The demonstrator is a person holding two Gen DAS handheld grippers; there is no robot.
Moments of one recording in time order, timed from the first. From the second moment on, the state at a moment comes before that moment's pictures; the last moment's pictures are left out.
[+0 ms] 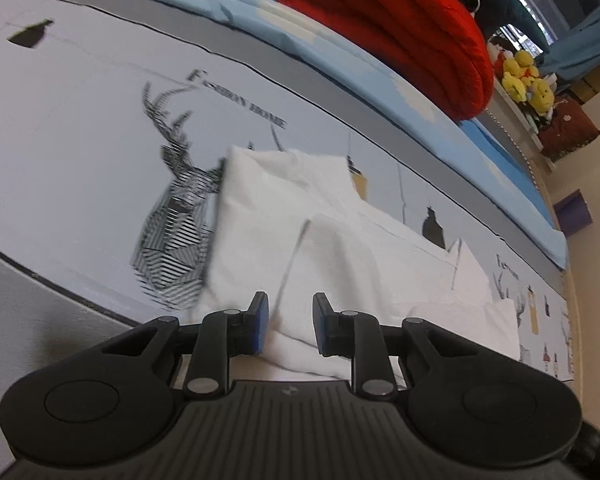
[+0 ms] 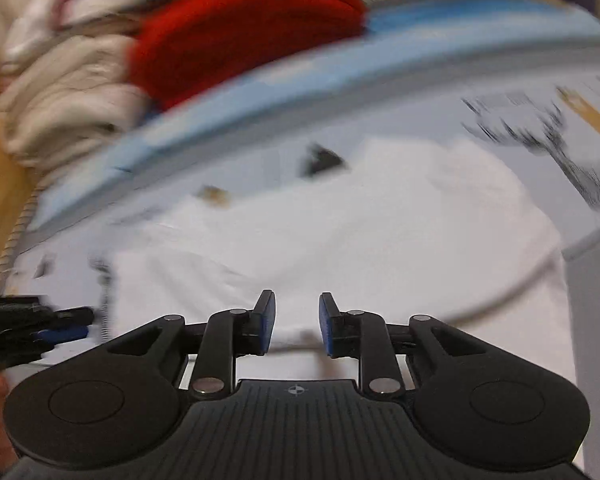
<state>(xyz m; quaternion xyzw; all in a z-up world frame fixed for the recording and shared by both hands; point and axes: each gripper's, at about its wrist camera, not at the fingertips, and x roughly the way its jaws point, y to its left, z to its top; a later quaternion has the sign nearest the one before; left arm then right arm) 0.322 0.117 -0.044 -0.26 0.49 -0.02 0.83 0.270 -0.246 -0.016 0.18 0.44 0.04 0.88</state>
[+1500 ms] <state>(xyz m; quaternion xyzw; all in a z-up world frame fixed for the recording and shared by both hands) 0.336 0.139 -0.068 -0.29 0.50 0.06 0.81 0.294 -0.373 -0.060 0.40 0.45 -0.19 0.77</state>
